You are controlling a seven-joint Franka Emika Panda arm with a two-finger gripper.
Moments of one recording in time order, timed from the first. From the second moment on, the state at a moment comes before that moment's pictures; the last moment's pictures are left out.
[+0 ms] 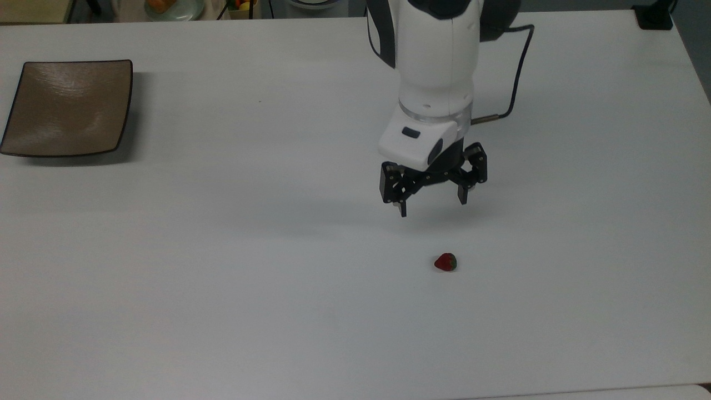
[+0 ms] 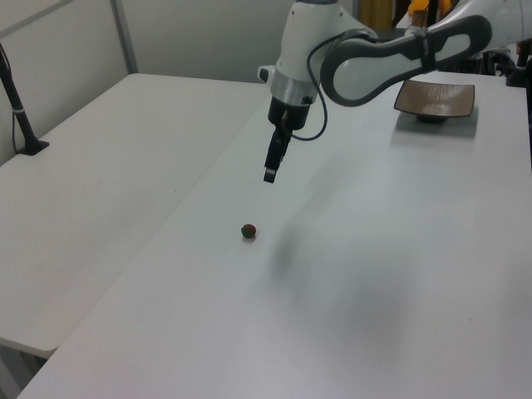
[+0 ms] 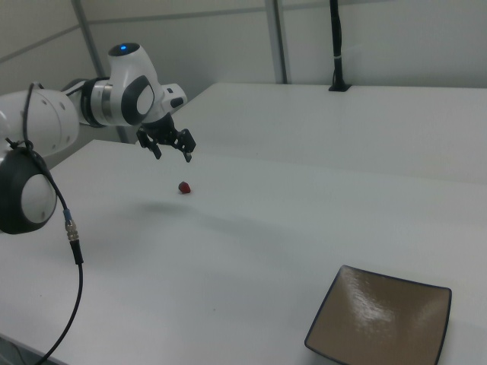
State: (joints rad) arm 0.35 0.61 0.00 -1.26 0.04 2.15 0.06
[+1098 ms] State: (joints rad) arm 0.40 0.83 -0.04 -1.12 0.04 2.28 0.07
